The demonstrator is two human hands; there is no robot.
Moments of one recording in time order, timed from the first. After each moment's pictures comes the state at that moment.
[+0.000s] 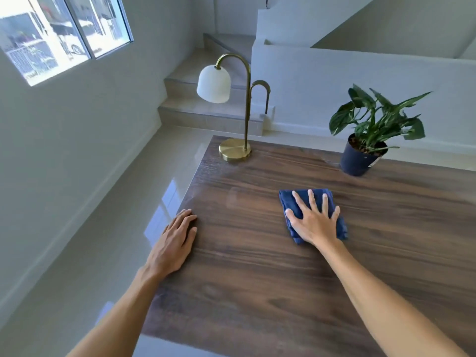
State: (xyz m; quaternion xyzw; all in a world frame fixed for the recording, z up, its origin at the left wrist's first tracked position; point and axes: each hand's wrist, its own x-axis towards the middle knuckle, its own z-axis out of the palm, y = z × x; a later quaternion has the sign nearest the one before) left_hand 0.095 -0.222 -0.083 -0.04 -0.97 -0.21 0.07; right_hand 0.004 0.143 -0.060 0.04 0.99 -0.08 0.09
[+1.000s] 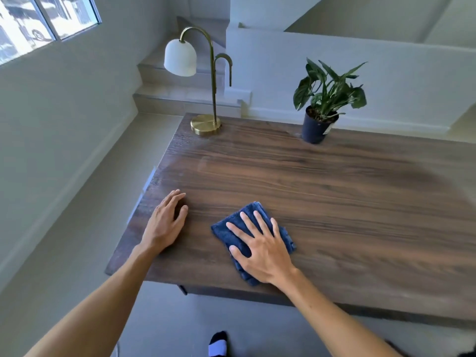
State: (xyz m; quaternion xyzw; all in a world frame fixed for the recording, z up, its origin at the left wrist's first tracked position) left_hand 0.154 -0.166 -0.080 -0.02 -0.95 -0.30 0.08; right_hand 0.205 0.119 -0.074 -0.18 0.98 -0.10 0.05
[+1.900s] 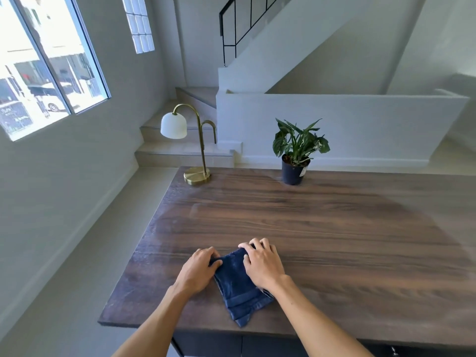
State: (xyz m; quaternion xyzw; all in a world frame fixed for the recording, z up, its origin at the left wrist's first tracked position) left_hand 0.169 -0.059 -0.046 -0.07 -0.96 -0.27 -0.03; right_hand 0.163 0.147 -0.051 -0.12 0.98 -0.12 0.00
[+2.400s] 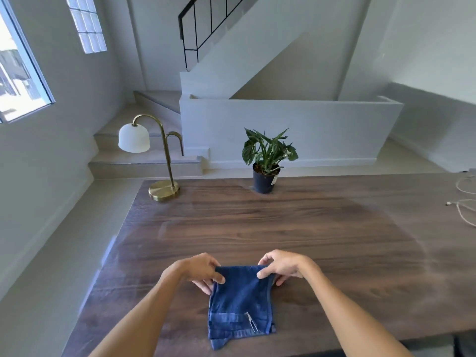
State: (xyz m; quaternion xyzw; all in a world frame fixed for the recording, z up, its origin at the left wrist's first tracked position) left_hand 0.085 -0.012 -0.009 -0.08 -0.80 -0.40 -0.44; right_hand 0.123 0.254 0.002 0.09 0.84 -0.40 0.36
